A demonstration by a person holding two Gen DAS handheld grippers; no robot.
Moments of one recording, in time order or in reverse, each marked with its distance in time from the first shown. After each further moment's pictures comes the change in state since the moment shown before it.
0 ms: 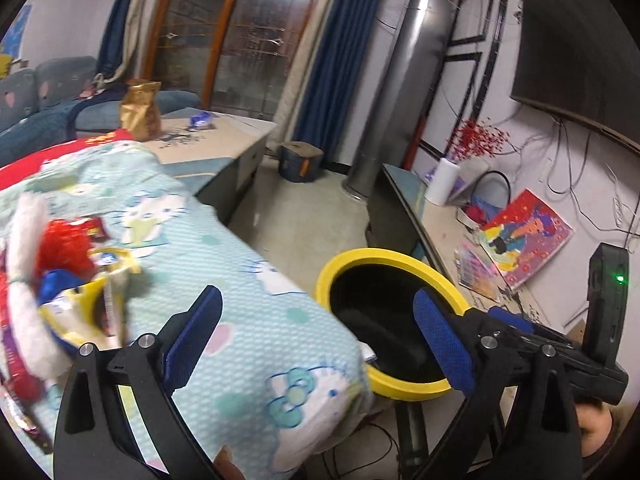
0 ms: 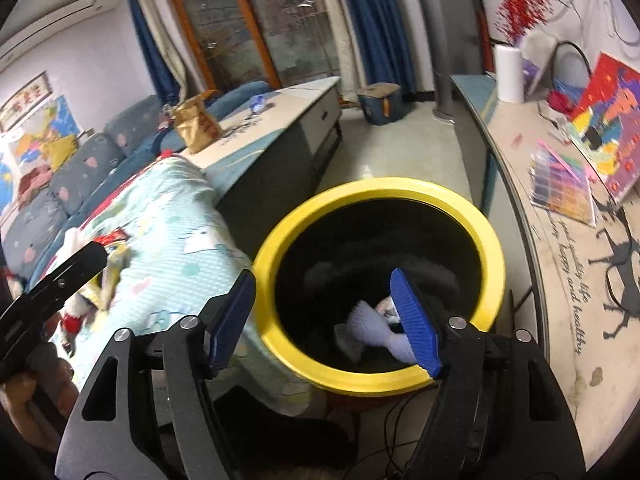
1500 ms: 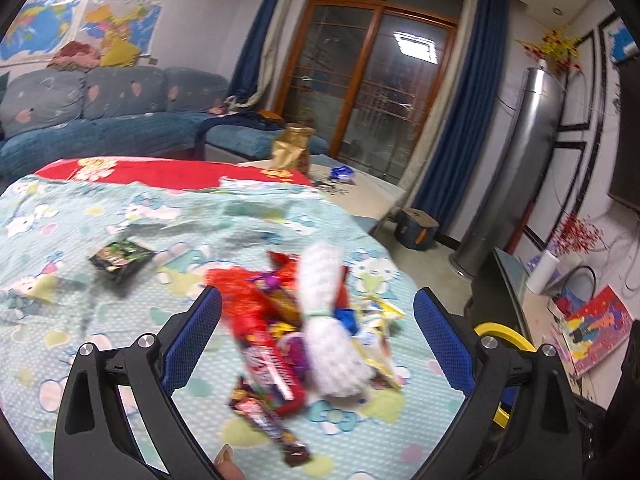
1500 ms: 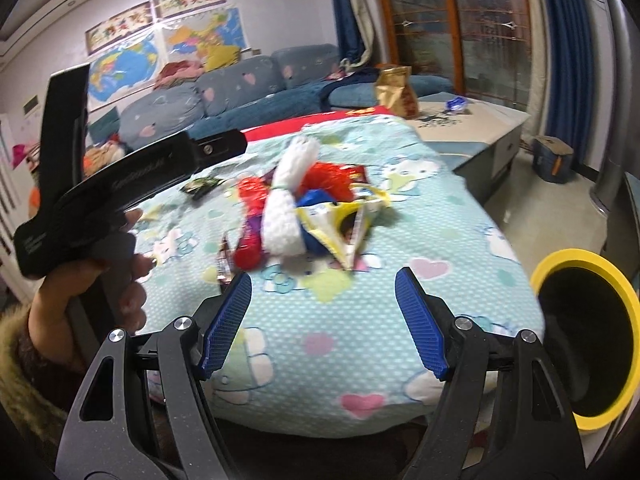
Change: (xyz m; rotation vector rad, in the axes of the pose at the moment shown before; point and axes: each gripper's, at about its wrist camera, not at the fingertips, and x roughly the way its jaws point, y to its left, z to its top) left arm -0.131 0.154 0.006 -0.237 -0.216 0.372; right arm -0.008 0.222 -0.047 -0.470 0.073 0.433
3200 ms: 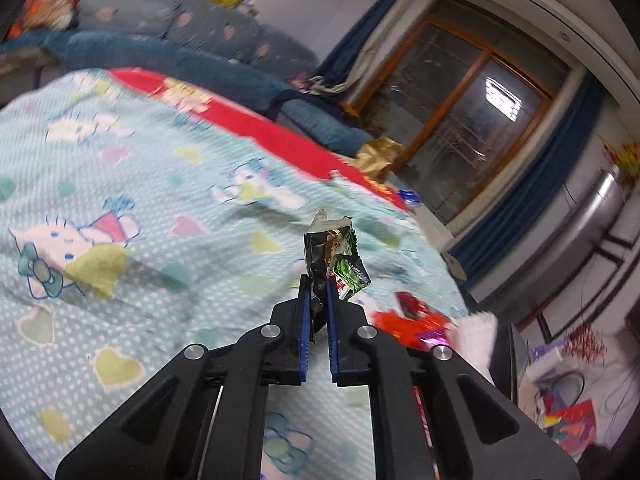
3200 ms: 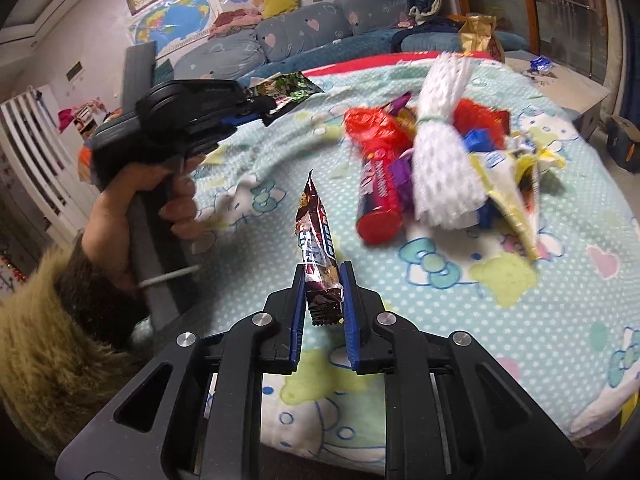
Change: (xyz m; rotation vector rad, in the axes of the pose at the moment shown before) left arm 0.033 0.153 0.017 -0.360 0.018 0.070; right arm 0.068 0.073 -0.006 -0.055 0.195 0.224
